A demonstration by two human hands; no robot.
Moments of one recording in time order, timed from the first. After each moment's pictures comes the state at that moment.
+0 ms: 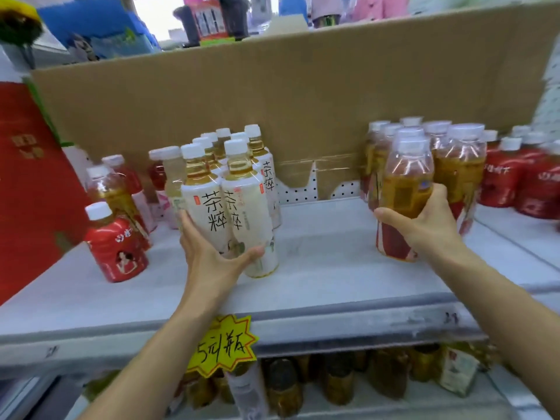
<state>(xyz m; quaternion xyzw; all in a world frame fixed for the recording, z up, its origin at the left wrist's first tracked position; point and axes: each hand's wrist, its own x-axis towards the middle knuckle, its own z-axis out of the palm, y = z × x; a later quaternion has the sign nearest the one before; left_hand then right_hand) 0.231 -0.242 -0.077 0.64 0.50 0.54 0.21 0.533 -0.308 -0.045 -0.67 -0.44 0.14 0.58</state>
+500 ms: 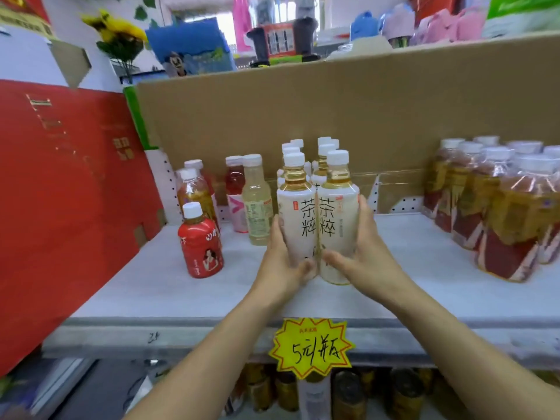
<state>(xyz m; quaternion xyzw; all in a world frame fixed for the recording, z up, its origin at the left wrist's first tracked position) 0.183 -0.216 -0.084 0.70 0.42 0.46 0.35 0.348 -0.278 -0.050 -0.54 -0.66 0.17 0.49</state>
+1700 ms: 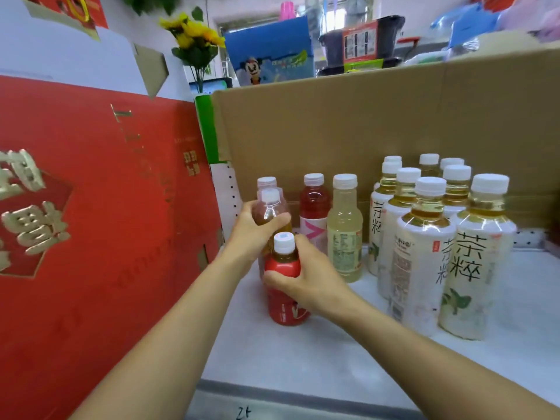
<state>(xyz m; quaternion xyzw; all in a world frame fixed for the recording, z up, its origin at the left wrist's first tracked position) 0.015 -0.098 0.005 0.59 0.50 0.53 0.35 0.141 -0.166 -0.028 -0.52 -0.71 0.26 0.40</state>
